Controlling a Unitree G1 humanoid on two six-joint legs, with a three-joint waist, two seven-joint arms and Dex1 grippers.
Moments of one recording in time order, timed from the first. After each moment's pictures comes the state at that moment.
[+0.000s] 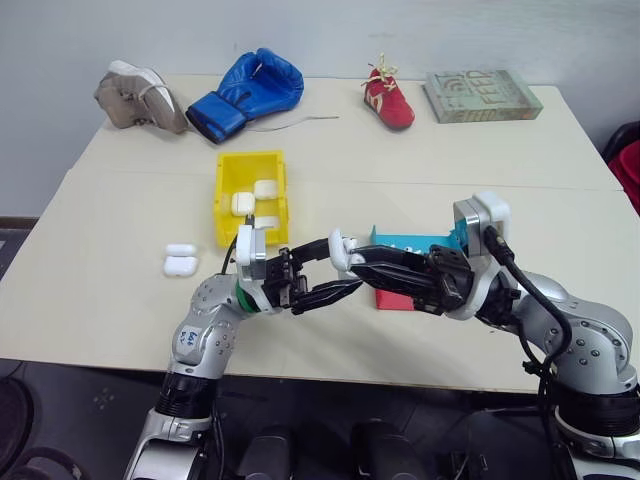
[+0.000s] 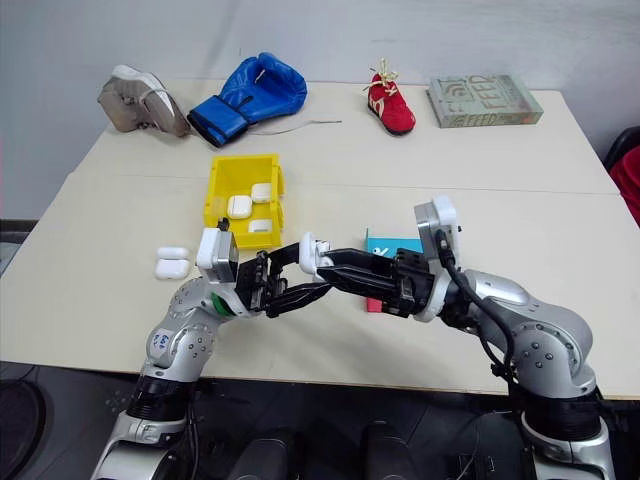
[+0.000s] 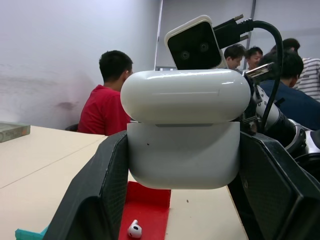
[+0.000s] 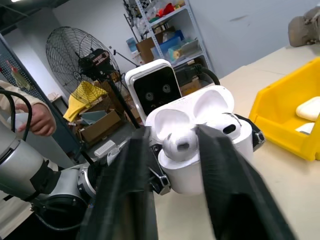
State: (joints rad) left arm -0.38 0.20 -0.05 -0.06 -0.63 0.15 -1.09; right arm -0.38 -0.57 -0.11 -0.47 1.17 0.88 0.73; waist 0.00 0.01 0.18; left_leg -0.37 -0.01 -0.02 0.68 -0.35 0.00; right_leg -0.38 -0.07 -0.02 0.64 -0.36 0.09
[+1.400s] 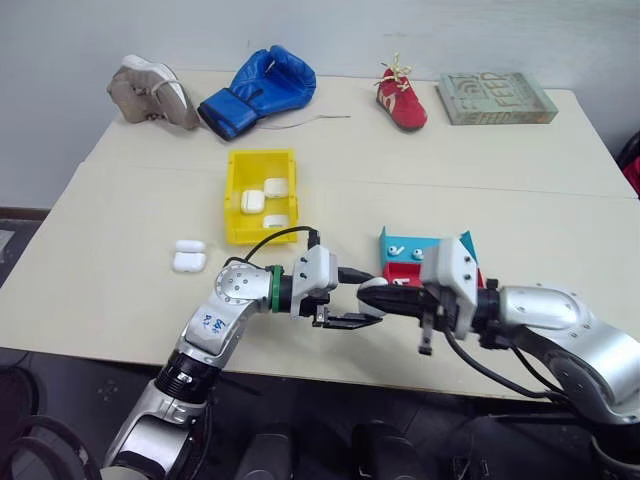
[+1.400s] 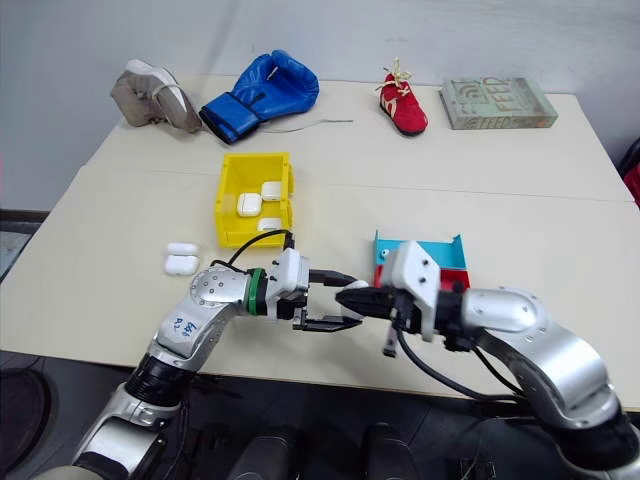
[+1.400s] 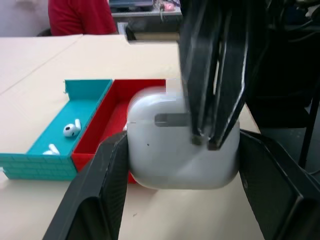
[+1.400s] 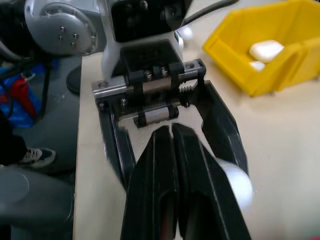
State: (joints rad) left arm -0.48 0.38 -0.27 -0.07 -0.27 0.23 -1.04; right arm -0.17 -0.84 -0.01 -0.63 0.66 0.61 0.84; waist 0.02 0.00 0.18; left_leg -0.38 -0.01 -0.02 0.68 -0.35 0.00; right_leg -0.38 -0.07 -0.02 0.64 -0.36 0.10
